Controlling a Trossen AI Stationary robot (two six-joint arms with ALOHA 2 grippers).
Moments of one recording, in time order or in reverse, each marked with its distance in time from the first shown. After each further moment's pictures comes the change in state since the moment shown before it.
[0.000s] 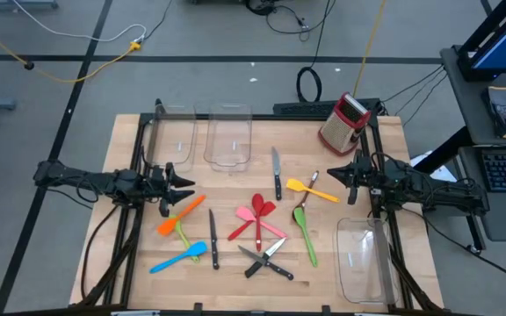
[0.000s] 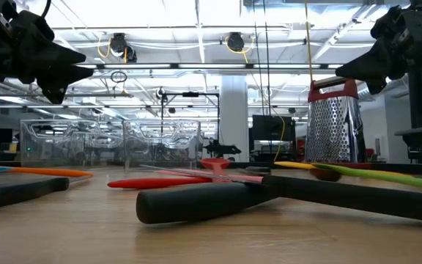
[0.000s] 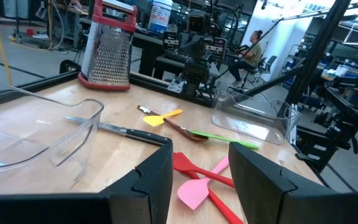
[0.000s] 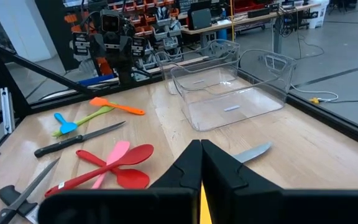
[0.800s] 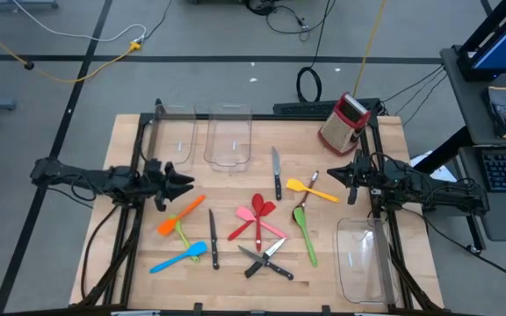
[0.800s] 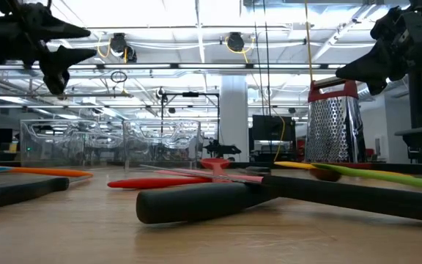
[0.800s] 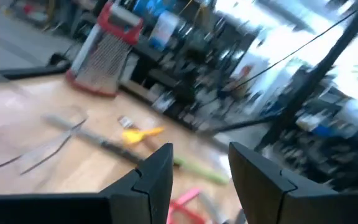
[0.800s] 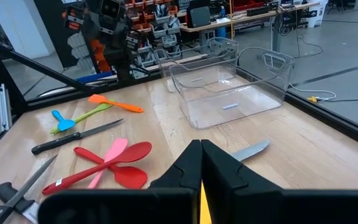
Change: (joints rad) left arm -0.001 0.090 0.098 0.031 -0.017 -0.224; right arm 0.000 0.000 0.000 -0.009 0.005 -0.007
